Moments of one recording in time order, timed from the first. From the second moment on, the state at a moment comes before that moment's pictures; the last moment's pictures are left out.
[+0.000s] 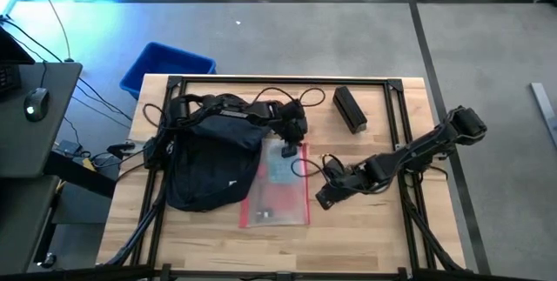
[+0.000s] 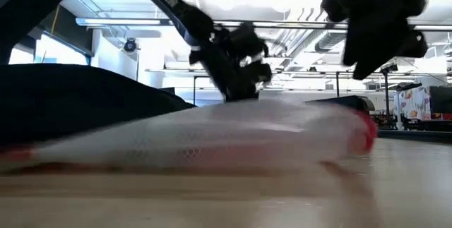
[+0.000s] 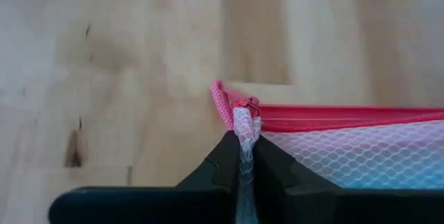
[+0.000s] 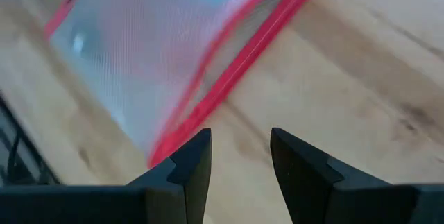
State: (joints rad) left arm 0.26 2.13 1.48 -0.31 0.30 0.16; right arm 0.46 1.48 0.97 -0.59 0.20 1.25
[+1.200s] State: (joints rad) left arm 0.11 1.78 1.48 -0.47 0.21 0.18; right arm 0.07 1.35 0.97 -0.37 0.13 0.03
